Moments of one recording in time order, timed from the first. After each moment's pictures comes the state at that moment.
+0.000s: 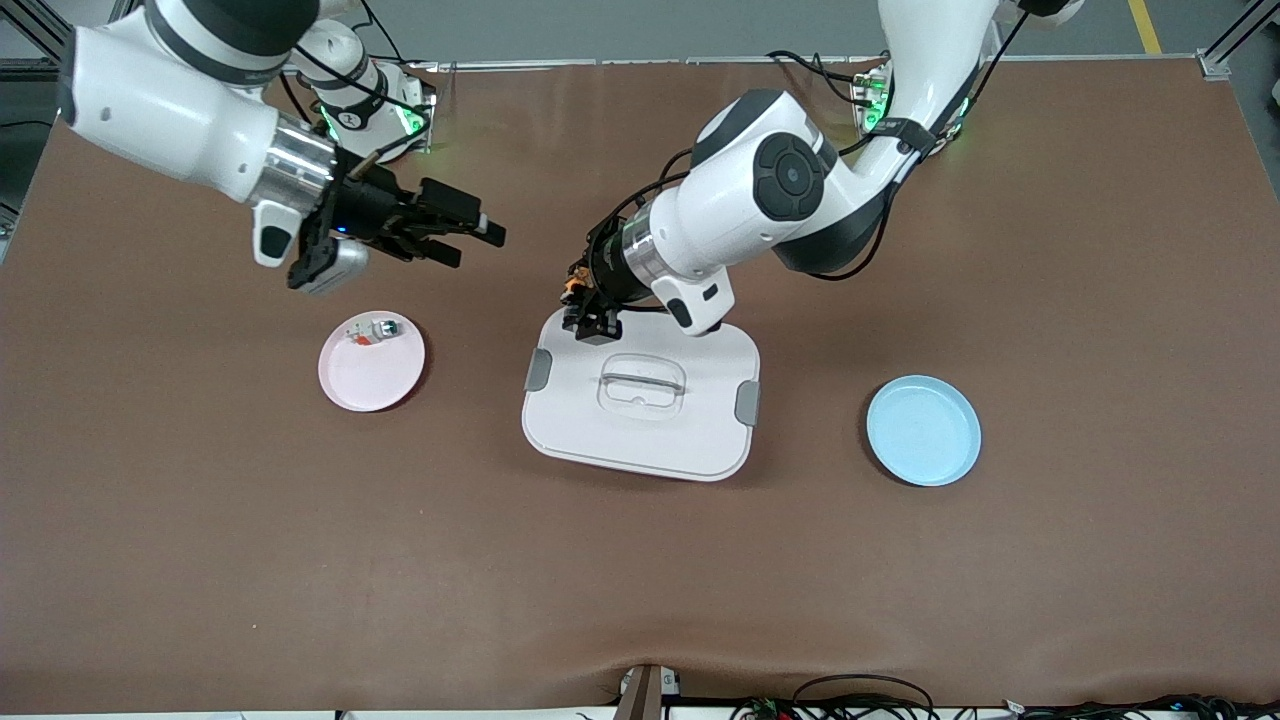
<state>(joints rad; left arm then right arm) -0.47 0.56 -0.36 -1.30 -0.39 2.15 -2.09 0.39 -0.08 0.01 -1.98 0.81 2.08 0.15</state>
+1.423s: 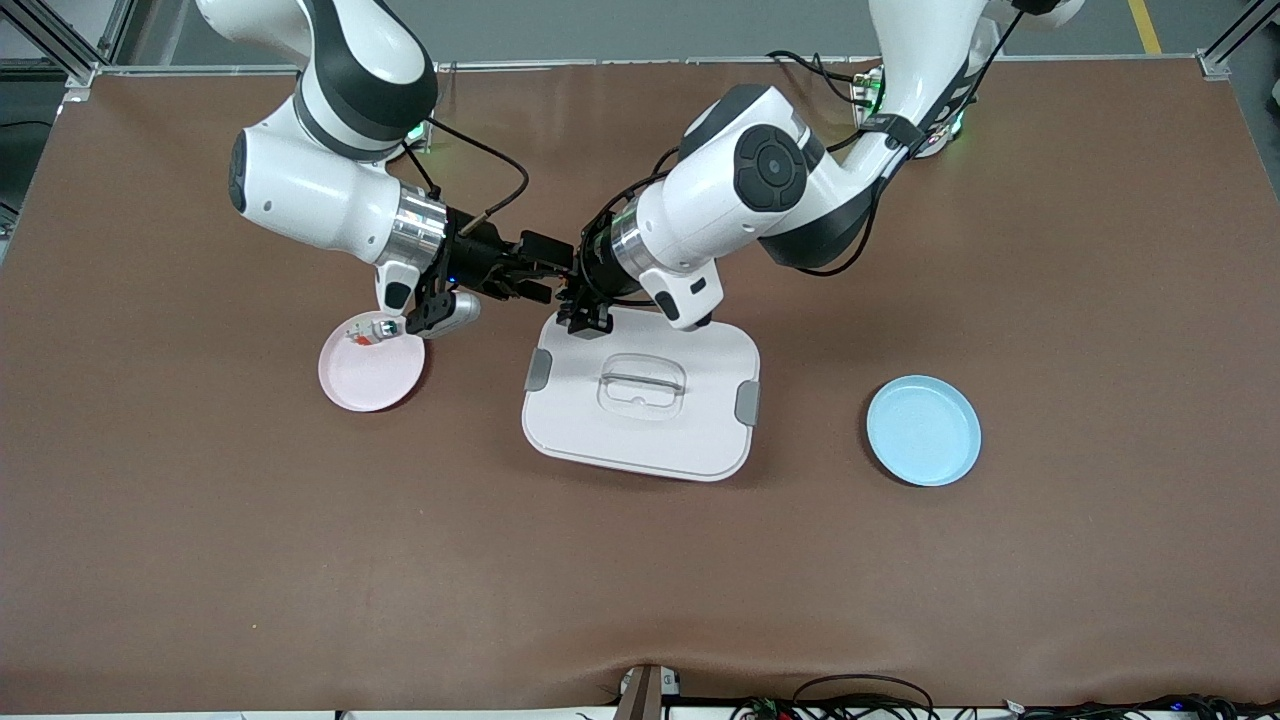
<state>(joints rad) -0.49 0.56 -0.35 -1.30 -0.37 2.15 -2.09 0.51 0.10 0.01 -1.96 1.01 2.27 0.03</state>
